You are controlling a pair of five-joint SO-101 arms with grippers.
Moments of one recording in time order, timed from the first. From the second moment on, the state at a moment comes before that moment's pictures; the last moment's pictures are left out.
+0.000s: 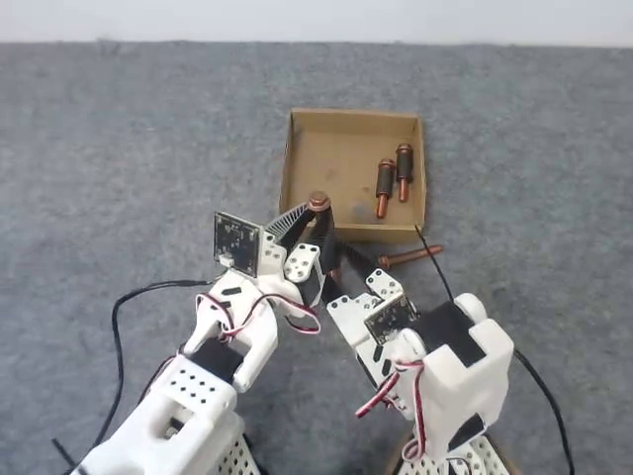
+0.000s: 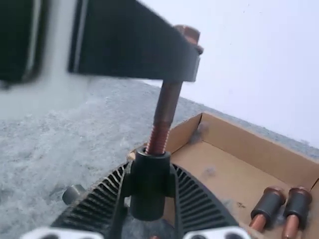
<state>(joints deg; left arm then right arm) 23.5 -57.3 88.8 -6.5 18.8 -35.0 15.6 92.2 -98.9 8.5</state>
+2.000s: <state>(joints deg) 25.1 -56.8 92.0 -0.8 18.8 -31.7 11.1 93.5 -98.9 8.5</state>
